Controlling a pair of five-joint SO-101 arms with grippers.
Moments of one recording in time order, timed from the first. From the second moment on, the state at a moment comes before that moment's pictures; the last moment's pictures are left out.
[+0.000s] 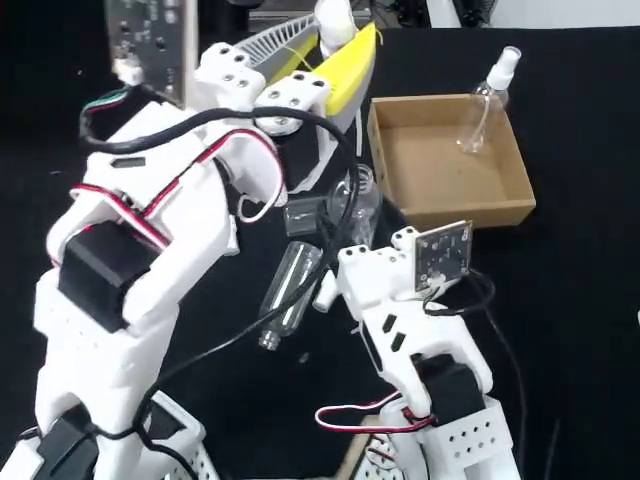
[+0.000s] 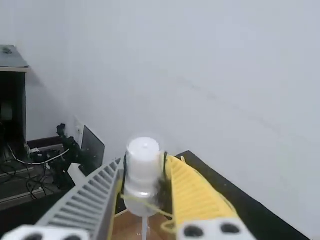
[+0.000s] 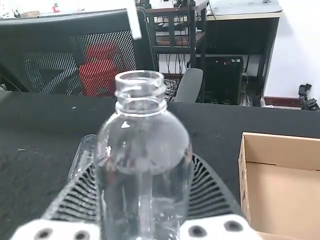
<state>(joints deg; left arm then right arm) 30.7 -25.3 -28.5 57.4 9.4 -18.9 -89.1 78.3 30.2 -5.8</state>
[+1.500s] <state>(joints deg) 30.9 -25.9 -24.5 59.9 7.5 -18.8 -89.1 78.4 30.2 -5.8</state>
